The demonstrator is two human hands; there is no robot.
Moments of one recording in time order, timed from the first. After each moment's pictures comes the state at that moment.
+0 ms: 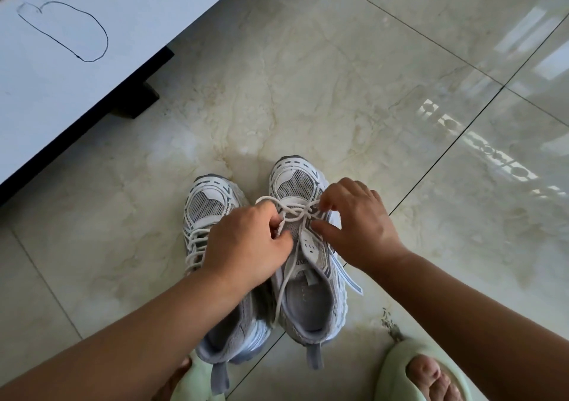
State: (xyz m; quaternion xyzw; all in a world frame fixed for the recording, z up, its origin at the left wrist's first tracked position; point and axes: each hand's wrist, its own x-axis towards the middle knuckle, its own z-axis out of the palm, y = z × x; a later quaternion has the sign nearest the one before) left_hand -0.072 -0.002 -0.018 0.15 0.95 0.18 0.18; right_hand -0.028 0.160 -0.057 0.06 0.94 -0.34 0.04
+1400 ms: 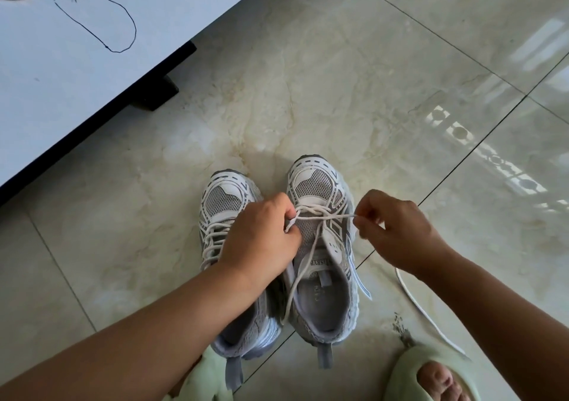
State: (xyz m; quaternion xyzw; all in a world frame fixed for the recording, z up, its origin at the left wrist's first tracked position) left_hand -0.072 -0.007 -0.017 0.15 0.95 0.22 0.16; right_hand -0.020 0.181 -0.043 0.12 0.91 -0.37 0.16
